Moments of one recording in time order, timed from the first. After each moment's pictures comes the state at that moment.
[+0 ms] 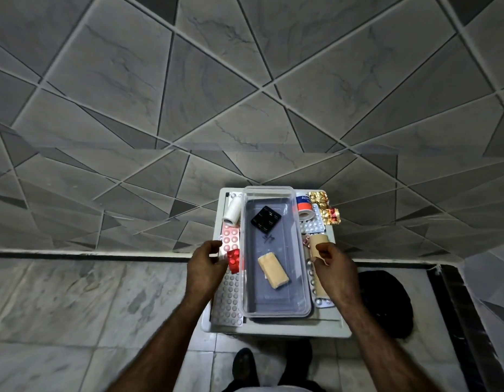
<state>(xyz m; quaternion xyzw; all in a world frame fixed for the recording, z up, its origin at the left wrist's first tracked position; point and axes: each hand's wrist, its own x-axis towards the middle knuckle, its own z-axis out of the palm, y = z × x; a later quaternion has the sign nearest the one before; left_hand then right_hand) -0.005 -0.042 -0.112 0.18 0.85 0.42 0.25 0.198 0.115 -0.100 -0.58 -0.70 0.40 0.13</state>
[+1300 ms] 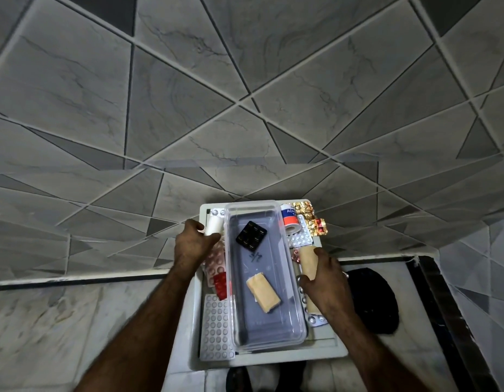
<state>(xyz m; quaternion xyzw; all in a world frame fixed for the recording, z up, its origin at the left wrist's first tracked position) -0.076 0.052 -0.100 0.16 0.89 0.31 0.28 0.187 0.132 -0.106 -0.59 -0.75 0.29 0.00</state>
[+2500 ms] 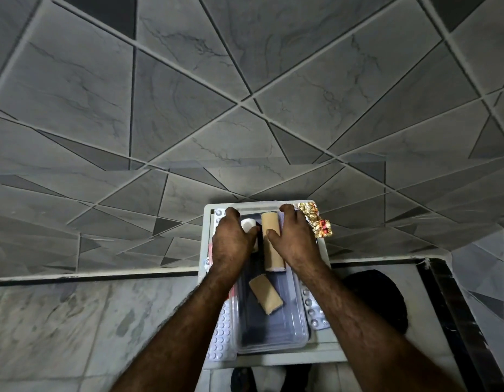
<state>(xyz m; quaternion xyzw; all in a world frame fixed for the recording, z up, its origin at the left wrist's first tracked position) -0.008 0.086 -0.068 0.28 0.88 0.33 0.20 0.096 0.165 -0.074 -0.48 -0.82 0.29 0.09</state>
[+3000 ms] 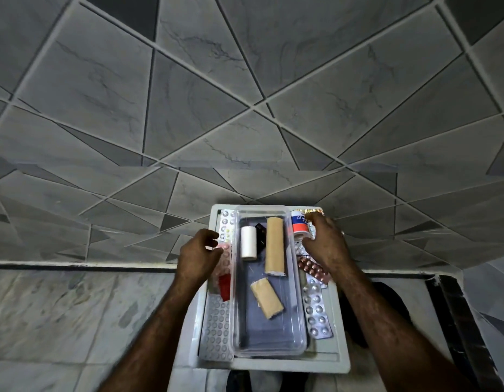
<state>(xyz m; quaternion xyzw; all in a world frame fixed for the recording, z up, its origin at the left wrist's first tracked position) -0.054 0.022 -0.089 0.25 0.88 0.32 0.24 0.136 0.209 -0.085 -0.48 -0.82 0.30 0.08</state>
